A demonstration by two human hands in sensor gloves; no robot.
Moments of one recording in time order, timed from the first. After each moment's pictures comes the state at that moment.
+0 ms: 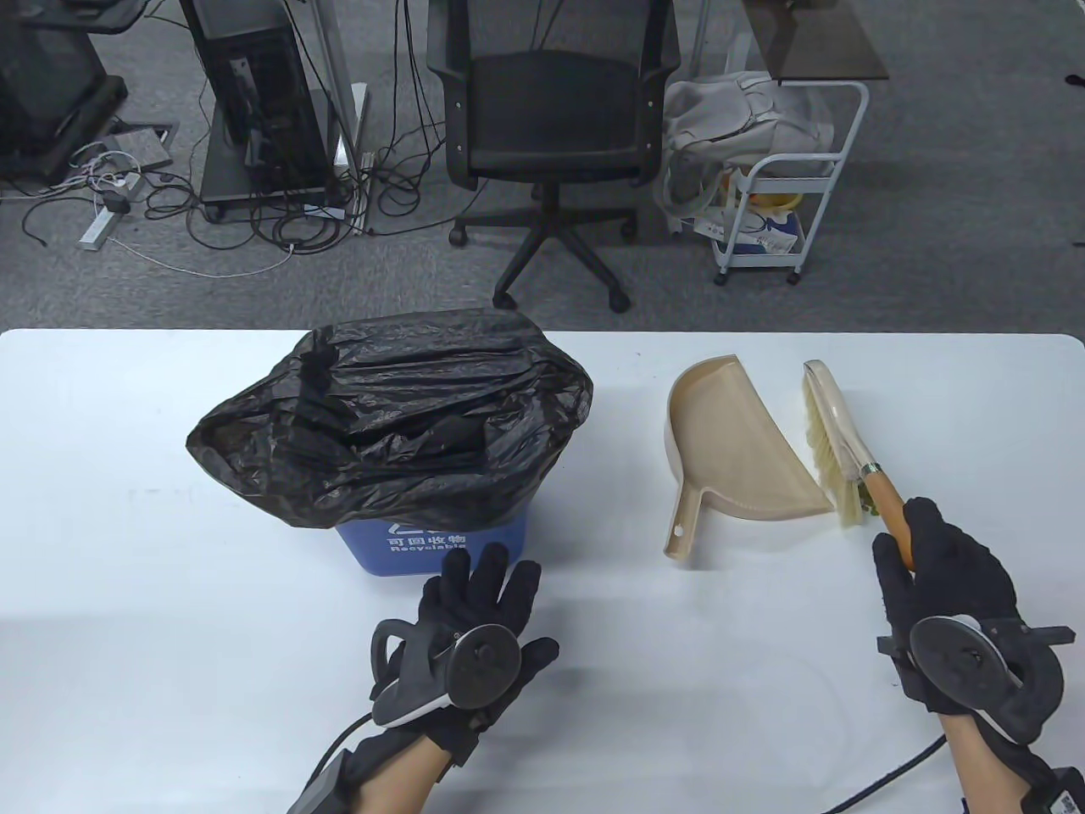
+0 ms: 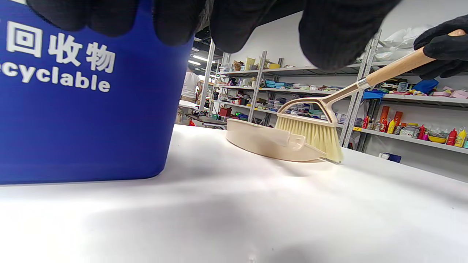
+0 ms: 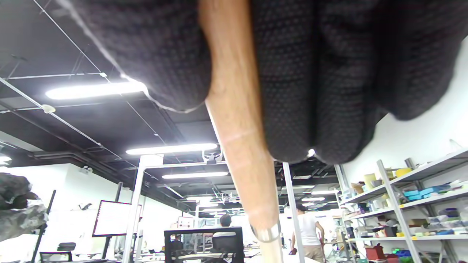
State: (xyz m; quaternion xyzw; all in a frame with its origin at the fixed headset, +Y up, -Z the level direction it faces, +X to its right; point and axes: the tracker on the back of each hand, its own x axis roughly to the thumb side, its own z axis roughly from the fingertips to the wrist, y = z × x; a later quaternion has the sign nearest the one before) left_hand -0.104 -0.681 -0.230 0.02 -0.22 0.11 0.97; right_hand 0.318 -0.615 -0.227 0.02 -0.37 0.93 0.06
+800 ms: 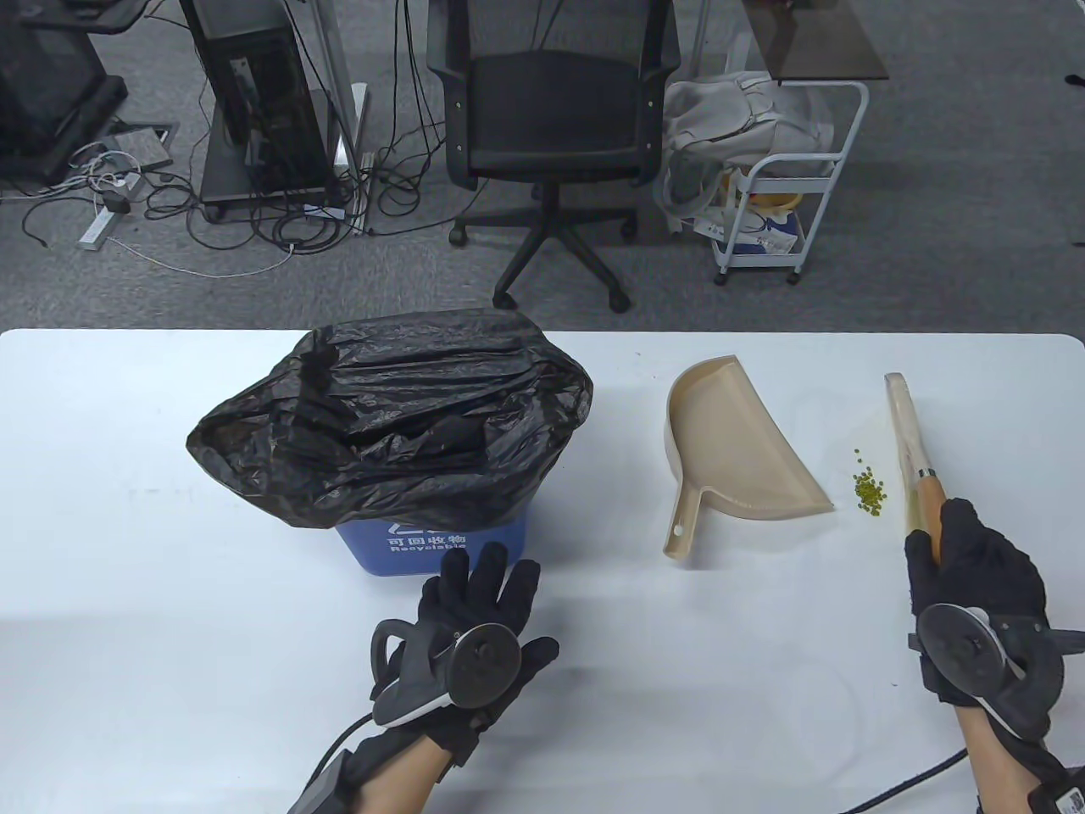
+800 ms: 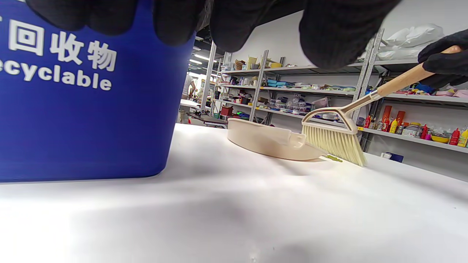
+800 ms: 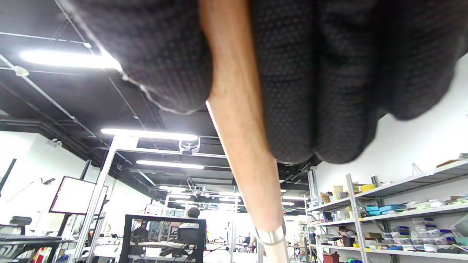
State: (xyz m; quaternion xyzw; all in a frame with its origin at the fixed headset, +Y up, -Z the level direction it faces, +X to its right) left_hand -0.104 -0.682 -0.231 0.01 -0.22 0.11 0.97; right_hand 0.328 -0.626 -0.234 -0.02 -0.37 0.93 -0.02
